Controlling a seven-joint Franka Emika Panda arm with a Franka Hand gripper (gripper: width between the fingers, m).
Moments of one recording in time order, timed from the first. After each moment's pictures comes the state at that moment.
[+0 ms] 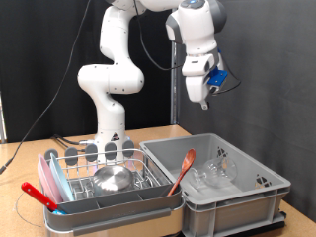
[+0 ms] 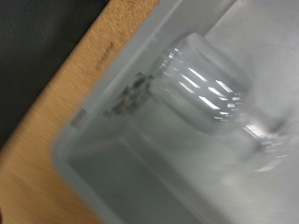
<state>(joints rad) -0.44 -0.51 0.71 -2.42 0.73 1.94 0.07</state>
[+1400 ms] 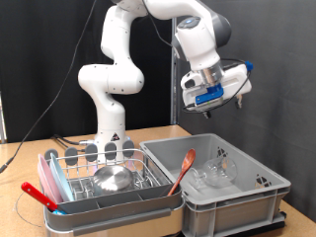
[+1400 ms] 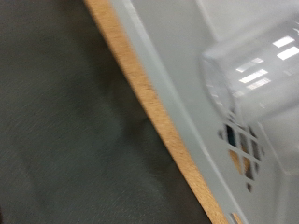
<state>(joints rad) -0.52 -0.50 0.90 -2.49 0.97 2.17 1.17</state>
